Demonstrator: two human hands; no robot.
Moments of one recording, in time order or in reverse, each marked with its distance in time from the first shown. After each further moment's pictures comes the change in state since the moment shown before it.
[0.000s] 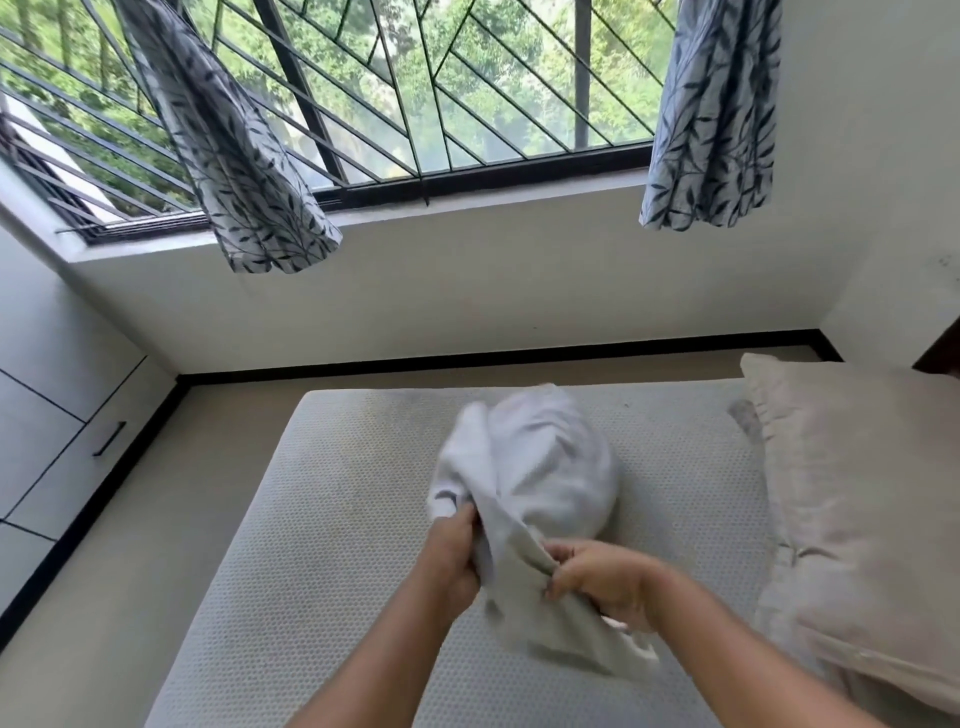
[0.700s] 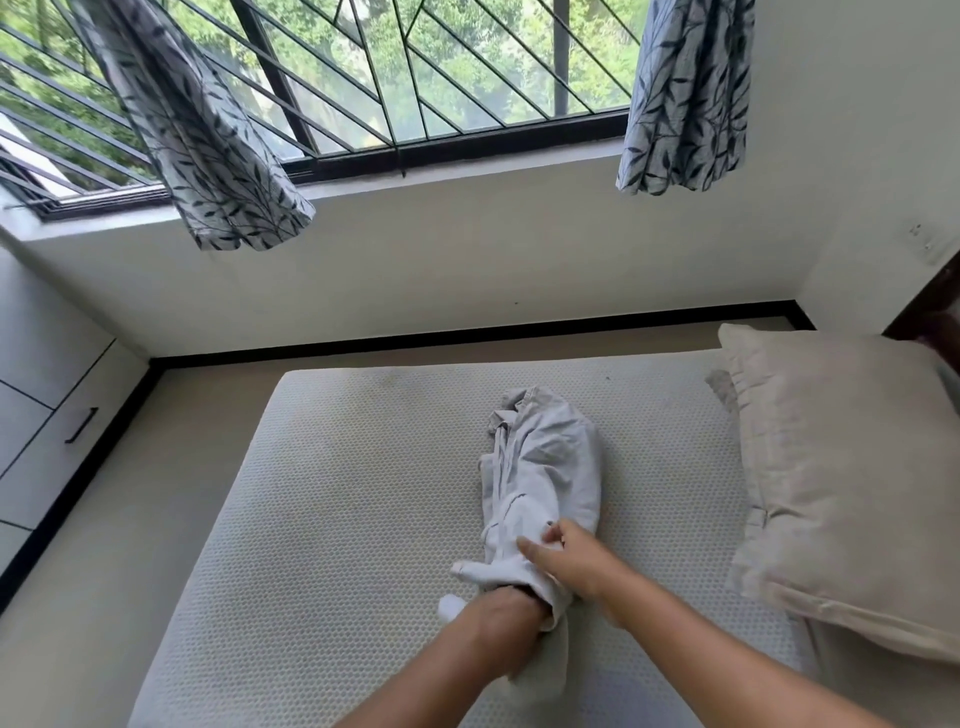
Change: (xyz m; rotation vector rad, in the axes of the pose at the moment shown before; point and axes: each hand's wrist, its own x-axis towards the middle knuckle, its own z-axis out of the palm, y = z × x) left_hand -0.034 -0.087 0.013 1.825 -0.470 0.204; right_hand 0.024 0.057 0.003 -0.262 0.635 0.132
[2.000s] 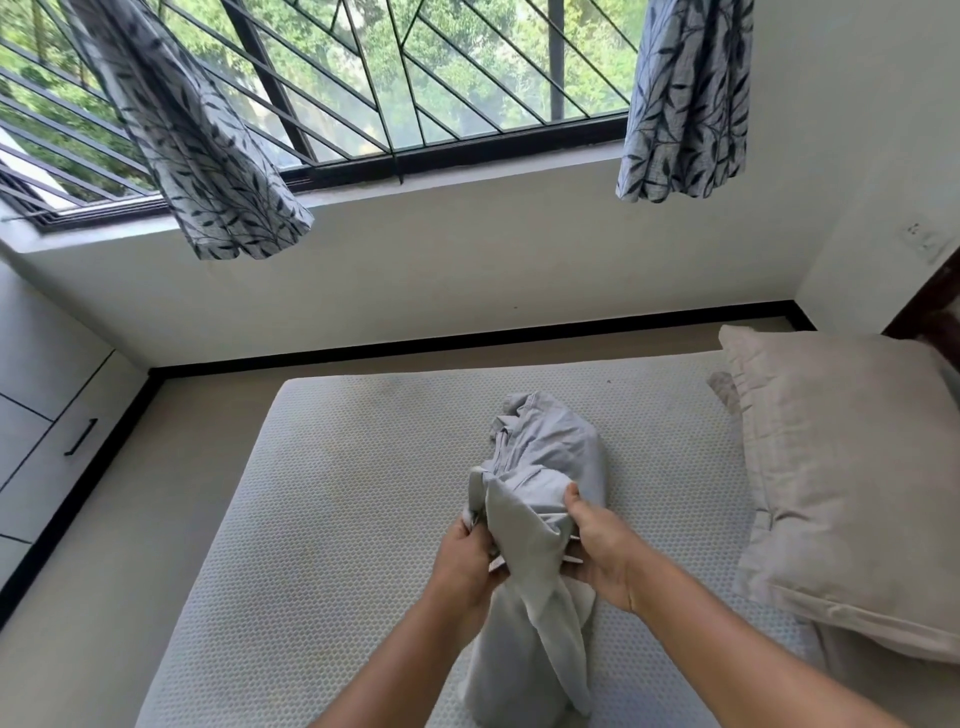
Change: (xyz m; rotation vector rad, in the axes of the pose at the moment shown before) left_hand -0.004 -0.017 -0.052 -1.791 0.391 -0.148; right_hand -0.016 -0.035 -0.022 0.786 -0.036 0.106
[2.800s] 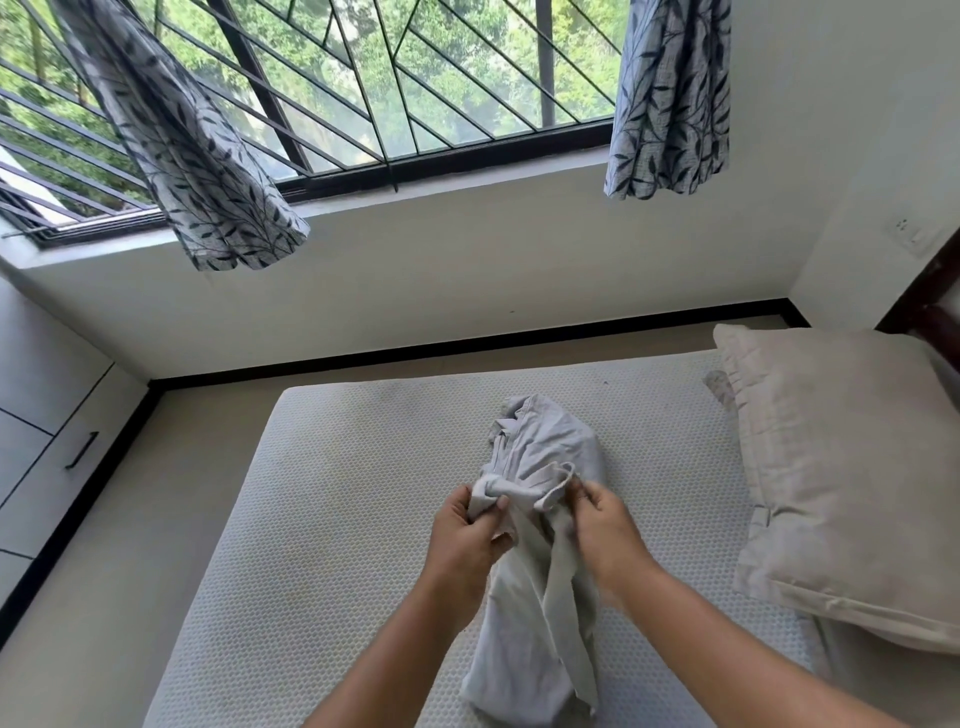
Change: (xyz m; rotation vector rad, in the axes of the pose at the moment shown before) left_hand -0.002 0.012 0.004 -0.009 -0.034 0.199; right_hand -0.003 0.007 0.000 -0.102 0.133 -0.378
